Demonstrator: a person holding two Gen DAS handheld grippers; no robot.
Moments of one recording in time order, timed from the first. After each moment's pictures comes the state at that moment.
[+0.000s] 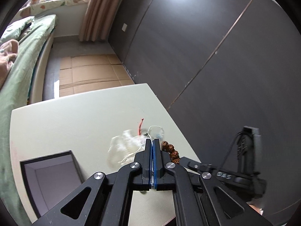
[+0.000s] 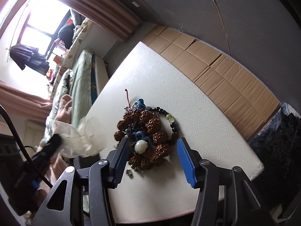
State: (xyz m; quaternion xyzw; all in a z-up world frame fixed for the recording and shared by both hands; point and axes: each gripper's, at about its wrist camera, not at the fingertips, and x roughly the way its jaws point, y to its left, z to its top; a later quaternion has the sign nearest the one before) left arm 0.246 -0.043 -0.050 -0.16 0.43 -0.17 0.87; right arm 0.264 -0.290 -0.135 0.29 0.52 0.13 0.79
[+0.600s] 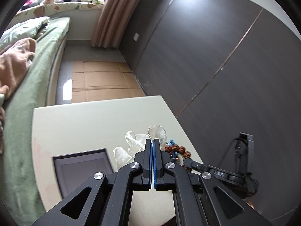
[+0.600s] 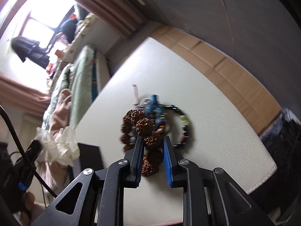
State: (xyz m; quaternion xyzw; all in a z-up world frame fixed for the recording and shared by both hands) left arm 0.223 0.009 -0.026 -0.18 0.40 -0.14 0.89; right arm 0.260 -0.267 -0.123 0.27 0.52 0.15 0.80
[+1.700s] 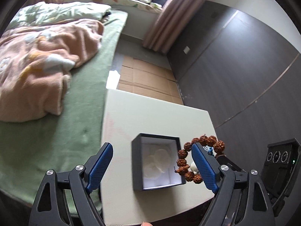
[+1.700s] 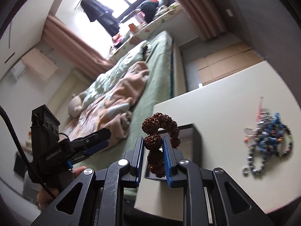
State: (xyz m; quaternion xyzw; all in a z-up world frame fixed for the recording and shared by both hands) left arm 0.145 0.126 -0.028 -0.27 0.41 0.03 0.87; right arm 0.215 -0.116 -0.039 0.18 0.43 0.39 0.79
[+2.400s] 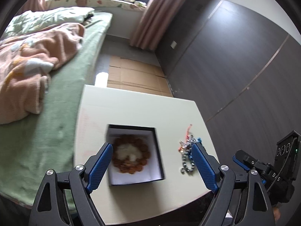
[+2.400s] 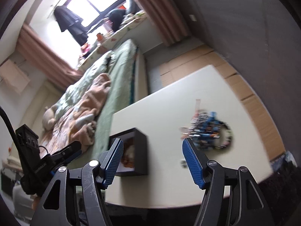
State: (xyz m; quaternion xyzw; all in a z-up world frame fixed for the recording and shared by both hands) left arm 0.160 0.057 -0.030 -0.23 0.41 -0.02 0.88; right arm 0.214 -0.225 -0.030 0.18 0.45 0.24 0.84
